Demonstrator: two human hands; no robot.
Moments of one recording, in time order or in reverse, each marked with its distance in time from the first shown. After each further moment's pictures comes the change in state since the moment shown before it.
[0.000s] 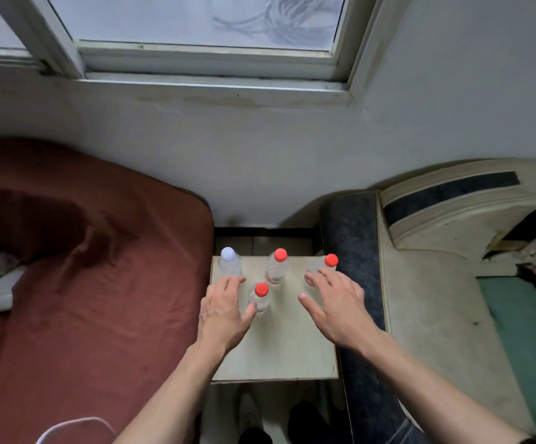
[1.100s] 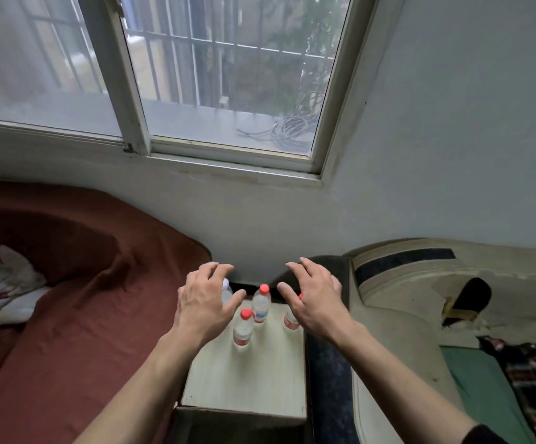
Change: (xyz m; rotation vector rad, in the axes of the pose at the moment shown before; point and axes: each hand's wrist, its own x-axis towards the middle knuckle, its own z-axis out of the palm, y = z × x) left_hand -0.099 0.090 -0.132 0.016 0.304 0.080; right_hand -0.101 -0.050 -0.112 -0.018 0.269 -0.171
